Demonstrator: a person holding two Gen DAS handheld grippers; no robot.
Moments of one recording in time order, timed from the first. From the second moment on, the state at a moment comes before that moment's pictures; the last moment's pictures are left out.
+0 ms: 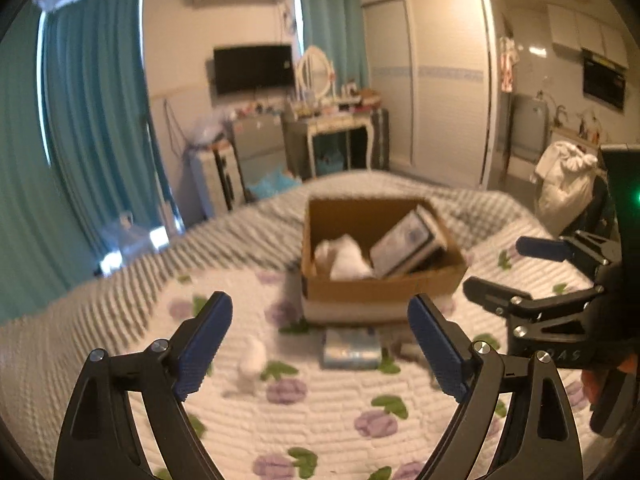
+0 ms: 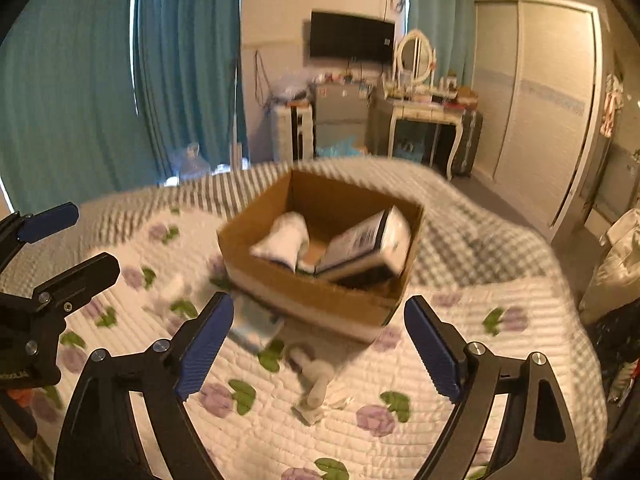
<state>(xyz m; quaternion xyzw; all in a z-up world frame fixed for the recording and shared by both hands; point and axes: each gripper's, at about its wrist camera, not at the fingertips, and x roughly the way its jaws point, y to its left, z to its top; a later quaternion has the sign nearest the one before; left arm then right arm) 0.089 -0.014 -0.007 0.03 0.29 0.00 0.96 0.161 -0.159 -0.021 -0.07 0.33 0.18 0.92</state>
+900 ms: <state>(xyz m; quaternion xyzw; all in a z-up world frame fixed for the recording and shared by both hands) 0.159 -0.028 -0.147 0.02 0.45 -0.02 0.89 0.220 -0.174 -0.131 -0.05 0.43 0.17 0.88</state>
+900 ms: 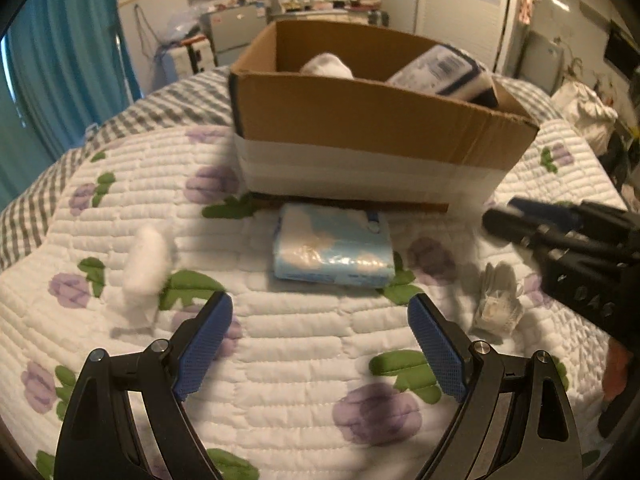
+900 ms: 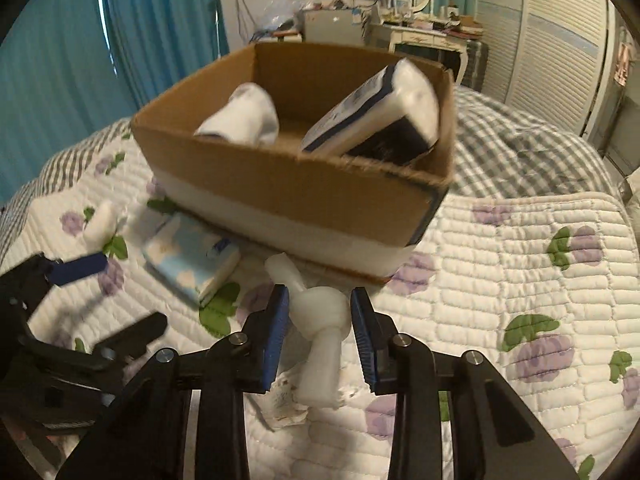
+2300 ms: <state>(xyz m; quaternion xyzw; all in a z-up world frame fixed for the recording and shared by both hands) 0.114 -0.046 -0.033 0.05 0.33 -0.03 0.94 0.151 -0.177 -0.007 -0.04 0.31 0.18 0.93</state>
